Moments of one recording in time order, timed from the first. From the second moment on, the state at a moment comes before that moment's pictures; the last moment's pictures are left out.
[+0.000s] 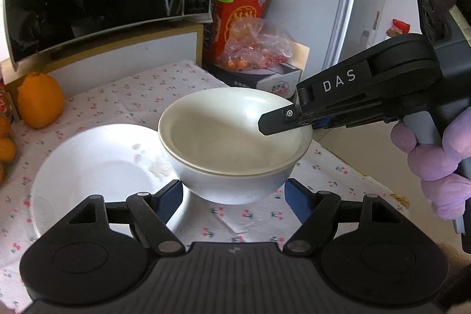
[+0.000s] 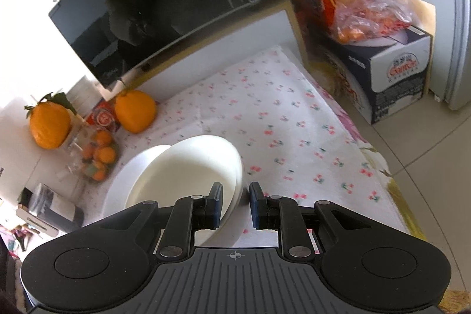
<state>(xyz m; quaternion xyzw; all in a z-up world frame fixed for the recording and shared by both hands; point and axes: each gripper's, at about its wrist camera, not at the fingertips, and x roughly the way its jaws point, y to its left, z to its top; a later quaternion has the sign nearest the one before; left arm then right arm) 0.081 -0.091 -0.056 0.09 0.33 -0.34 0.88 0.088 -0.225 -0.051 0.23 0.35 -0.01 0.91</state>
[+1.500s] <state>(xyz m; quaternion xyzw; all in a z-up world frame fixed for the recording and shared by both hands) 0.118 -0.023 -0.074 0.13 0.36 -0.26 0.89 0.152 -0.136 -0.074 0.24 0.36 0.03 0.90</state>
